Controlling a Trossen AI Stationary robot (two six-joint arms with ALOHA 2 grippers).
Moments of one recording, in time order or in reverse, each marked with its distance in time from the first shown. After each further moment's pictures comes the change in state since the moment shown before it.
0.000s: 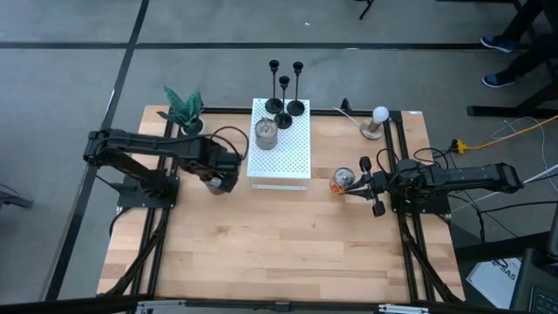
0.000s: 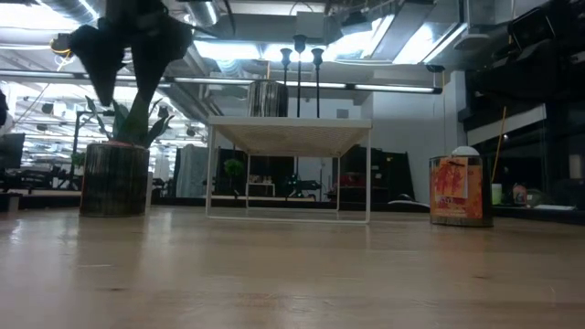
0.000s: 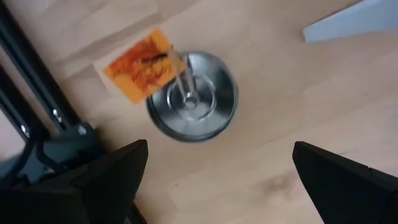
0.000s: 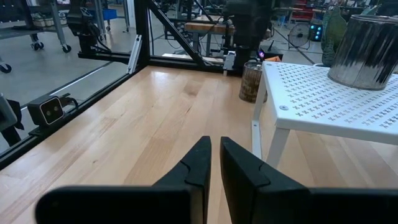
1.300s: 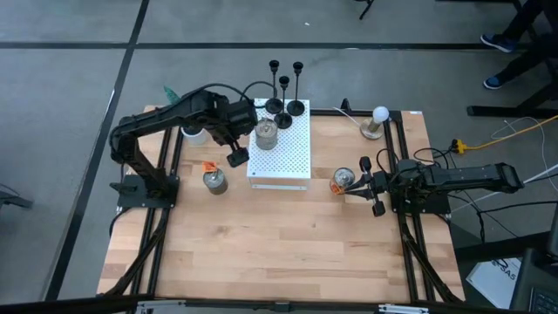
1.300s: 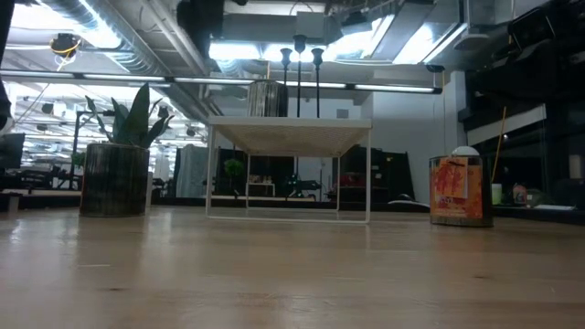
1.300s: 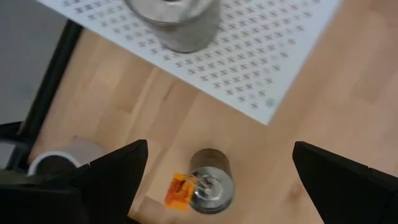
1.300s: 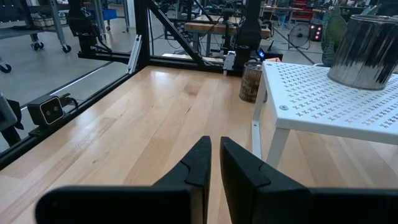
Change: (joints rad) left arm 0.219 0.243 0.678 -0.187 -0.003 0.865; right arm 0.000 0.000 0.000 0.000 0.000 0.000
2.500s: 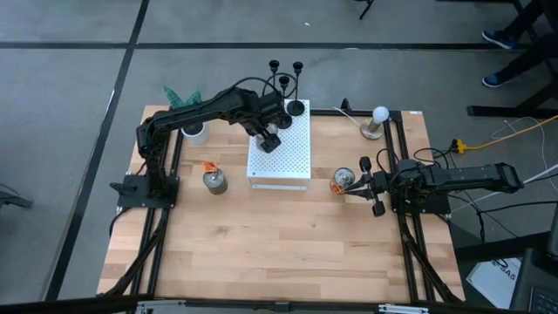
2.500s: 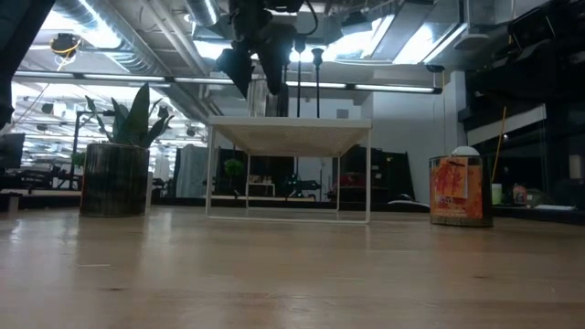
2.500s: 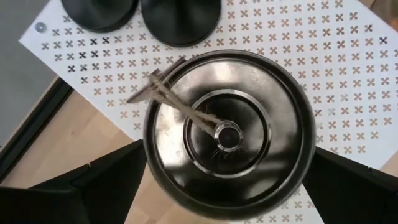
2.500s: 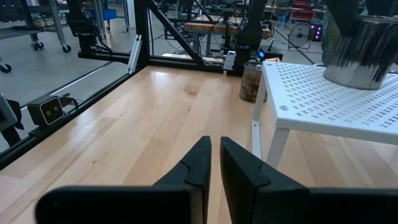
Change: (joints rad) left arm 0.110 0.223 0.025 0.274 -0.052 -0.088; right arm 0.000 0.000 0.000 0.000 0.000 0.000
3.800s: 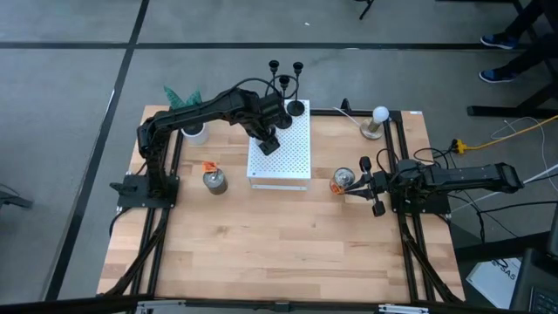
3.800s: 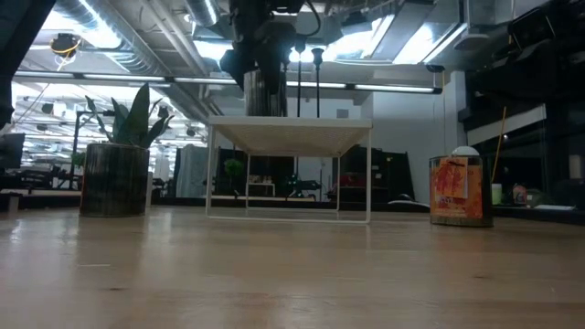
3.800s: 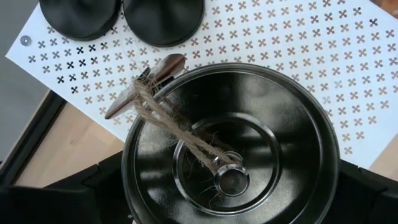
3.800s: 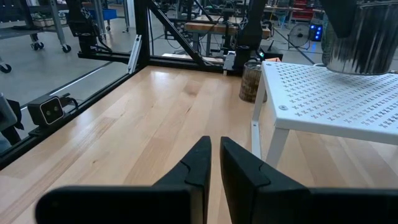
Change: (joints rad) left arm -0.005 0.005 0.000 0.000 0.024 0.081; right arm 0.000 0.000 0.000 0.000 0.000 0.000
